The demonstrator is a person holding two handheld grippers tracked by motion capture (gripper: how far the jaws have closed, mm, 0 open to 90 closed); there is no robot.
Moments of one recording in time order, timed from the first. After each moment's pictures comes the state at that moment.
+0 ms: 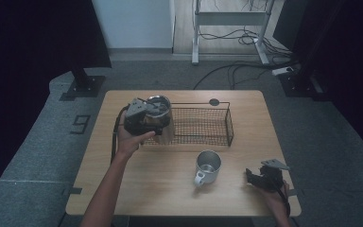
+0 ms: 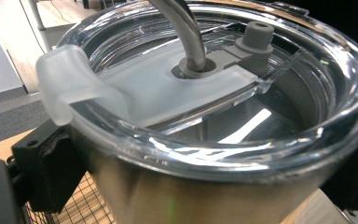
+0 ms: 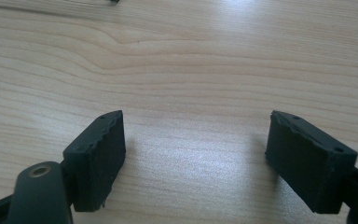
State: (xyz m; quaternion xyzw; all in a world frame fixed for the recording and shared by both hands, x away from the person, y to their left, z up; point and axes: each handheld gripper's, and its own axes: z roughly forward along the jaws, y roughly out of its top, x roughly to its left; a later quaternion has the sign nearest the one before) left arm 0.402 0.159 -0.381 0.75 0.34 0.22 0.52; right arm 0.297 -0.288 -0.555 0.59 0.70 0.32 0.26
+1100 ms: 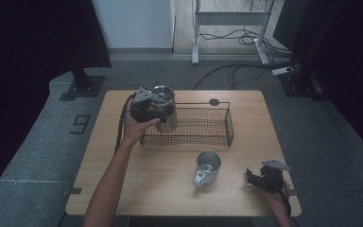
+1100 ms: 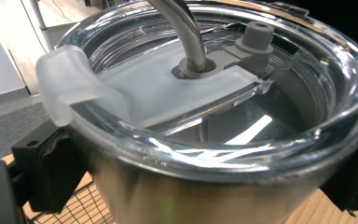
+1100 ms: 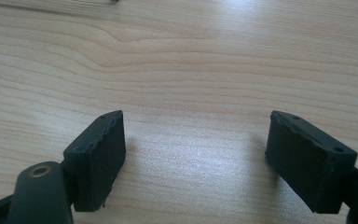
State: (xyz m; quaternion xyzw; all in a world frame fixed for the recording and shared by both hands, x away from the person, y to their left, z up) left arm 0.448 0.149 -0.382 0.76 0.34 0.22 0.51; right arm 0.295 -0.290 -0.555 0.58 0.70 0.32 0.26
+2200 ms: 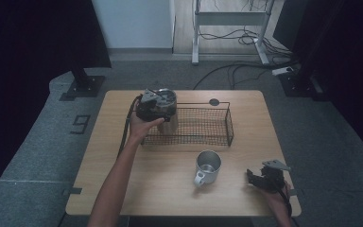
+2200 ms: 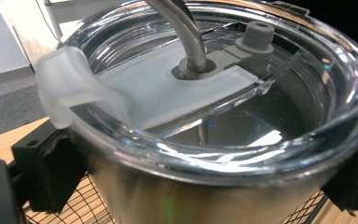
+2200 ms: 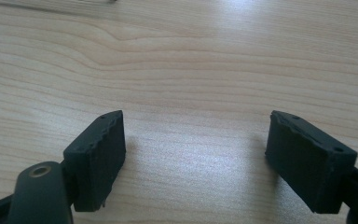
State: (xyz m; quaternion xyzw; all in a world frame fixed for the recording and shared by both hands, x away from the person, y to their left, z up) left arm 0.475 0.141 -0.418 0.77 0.37 0.21 0.48; right arm 0.295 -0.292 -0.555 0.58 0.70 0.32 0.26
